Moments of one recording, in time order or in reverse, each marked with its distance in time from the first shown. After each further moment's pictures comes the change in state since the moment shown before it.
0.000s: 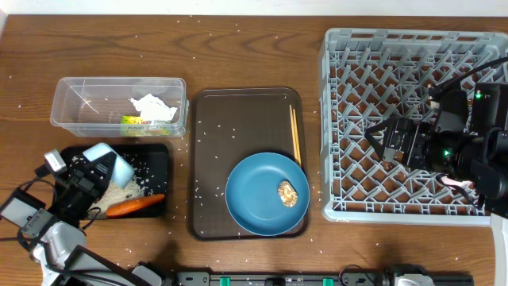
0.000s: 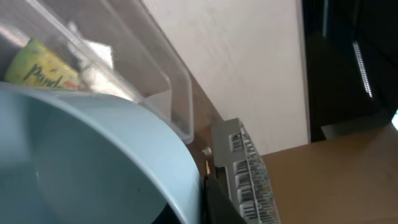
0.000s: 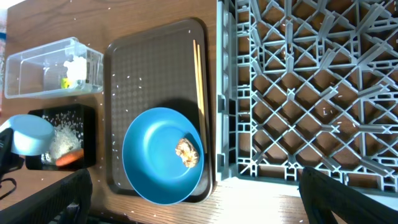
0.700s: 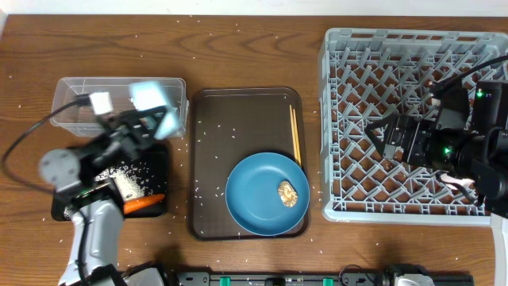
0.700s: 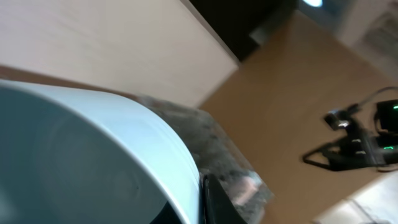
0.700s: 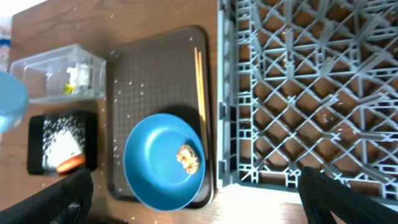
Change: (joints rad) left arm -0.584 -0.071 0.008 1.140 -0.090 -0.856; right arm 0.000 0.000 0.000 0.031 0.009 0.016
